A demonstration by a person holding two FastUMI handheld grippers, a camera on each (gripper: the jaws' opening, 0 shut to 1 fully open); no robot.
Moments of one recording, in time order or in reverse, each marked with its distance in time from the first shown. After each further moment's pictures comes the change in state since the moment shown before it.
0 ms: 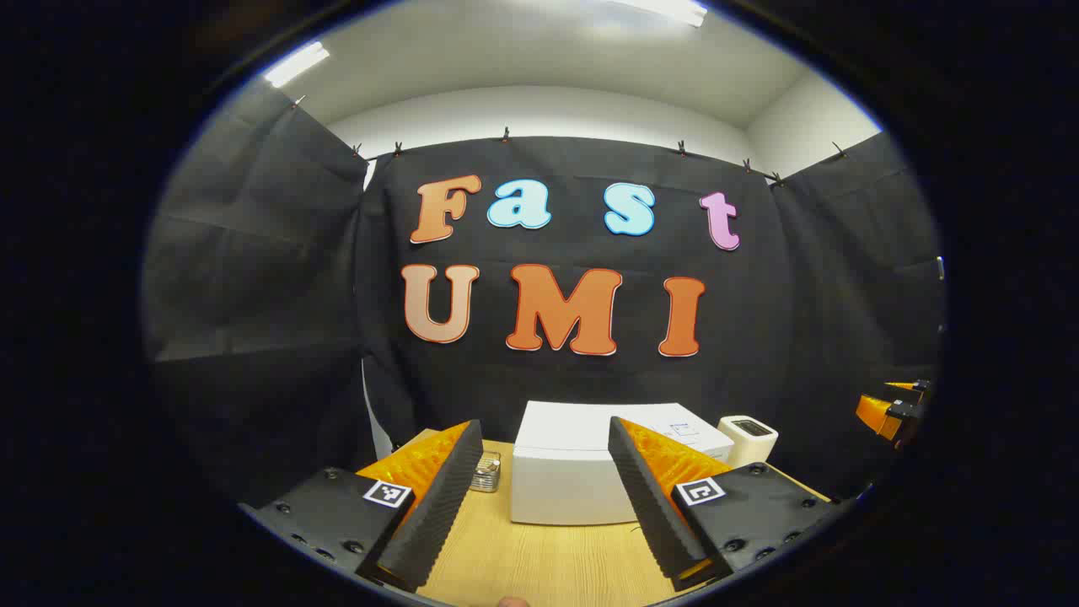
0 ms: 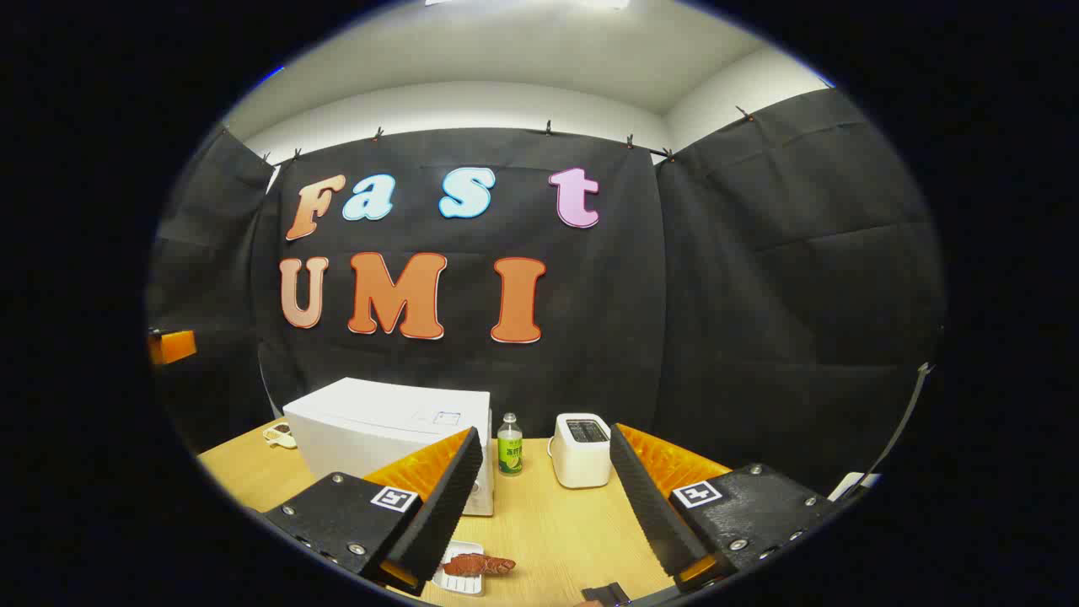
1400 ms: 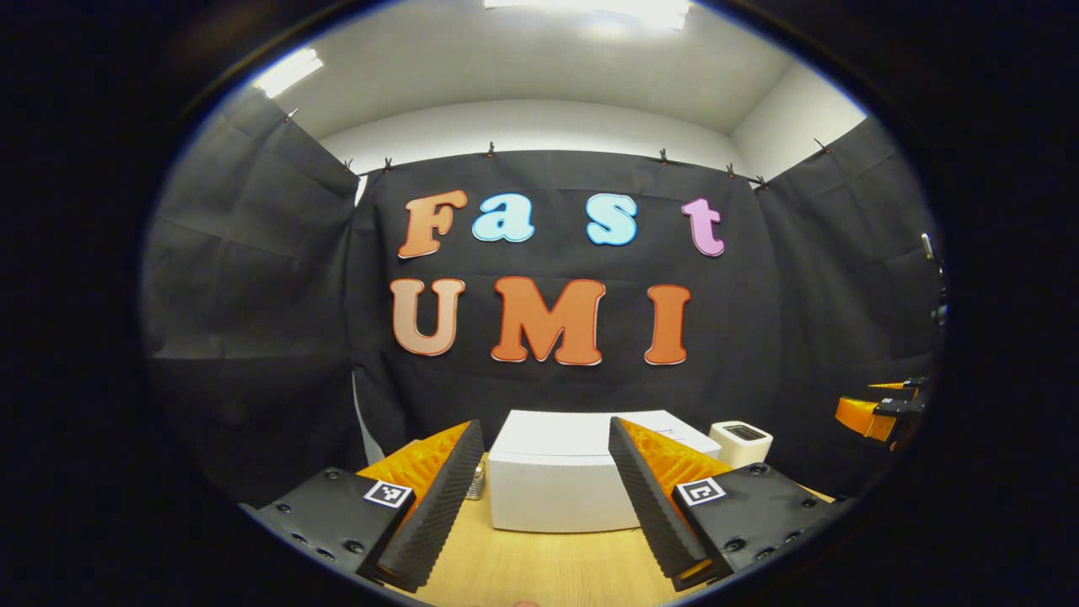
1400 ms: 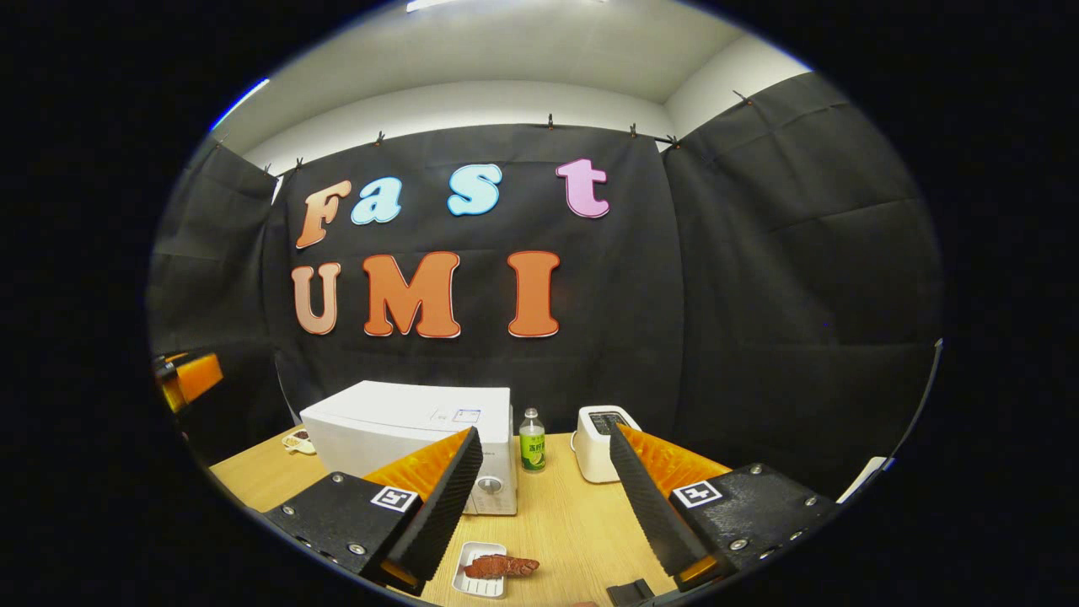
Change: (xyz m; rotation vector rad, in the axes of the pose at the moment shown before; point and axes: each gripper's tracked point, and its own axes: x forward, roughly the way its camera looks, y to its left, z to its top) left arm 0.008 -0.068 -0.028 0.000 -0.061 -0.062; right arm 0.009 0.006 -0.015 0.047 0.017 0.057
